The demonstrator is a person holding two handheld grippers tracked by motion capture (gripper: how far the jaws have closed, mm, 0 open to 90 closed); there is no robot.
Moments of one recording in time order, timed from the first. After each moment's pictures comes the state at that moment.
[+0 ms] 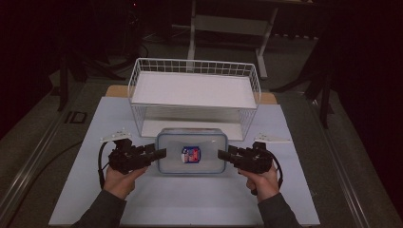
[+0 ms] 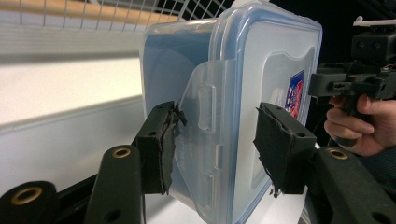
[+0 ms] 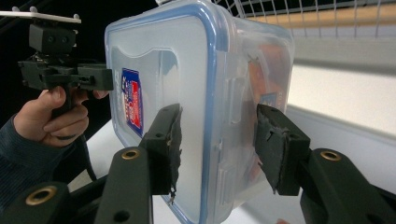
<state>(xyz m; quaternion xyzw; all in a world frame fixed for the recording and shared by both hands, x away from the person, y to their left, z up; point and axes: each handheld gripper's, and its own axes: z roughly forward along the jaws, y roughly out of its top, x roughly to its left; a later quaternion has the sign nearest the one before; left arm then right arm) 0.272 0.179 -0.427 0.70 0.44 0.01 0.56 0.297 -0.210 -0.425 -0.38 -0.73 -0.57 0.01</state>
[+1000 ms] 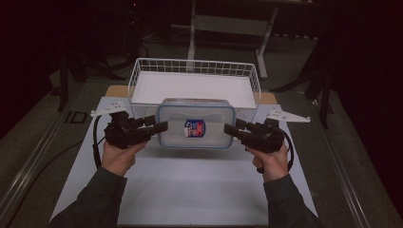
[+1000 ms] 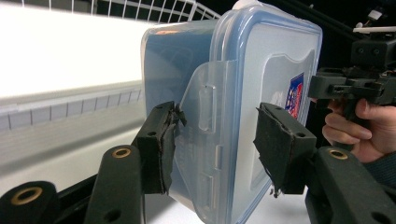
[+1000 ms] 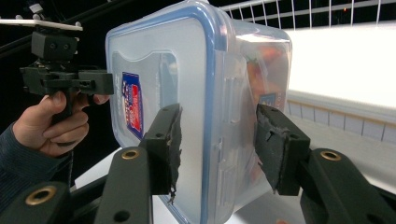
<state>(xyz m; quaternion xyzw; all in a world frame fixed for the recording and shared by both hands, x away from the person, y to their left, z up) 0.297 0.178 -0.354 0.69 0.39 0.07 0.60 0.314 -0.212 -0.352 -0.34 -0.71 -0.61 -0.05</state>
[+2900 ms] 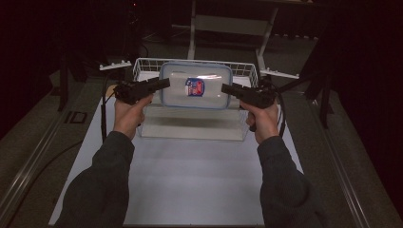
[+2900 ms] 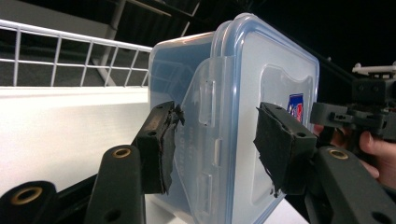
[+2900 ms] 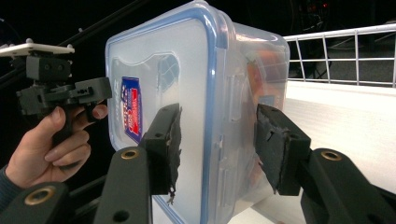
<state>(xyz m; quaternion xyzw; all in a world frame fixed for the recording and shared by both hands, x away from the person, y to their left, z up) 0.404 0.186 -0.336 0.63 0.44 0.06 0.63 0.421 -0.199 -0.323 -0.40 -0.69 -0.61 -0.03</state>
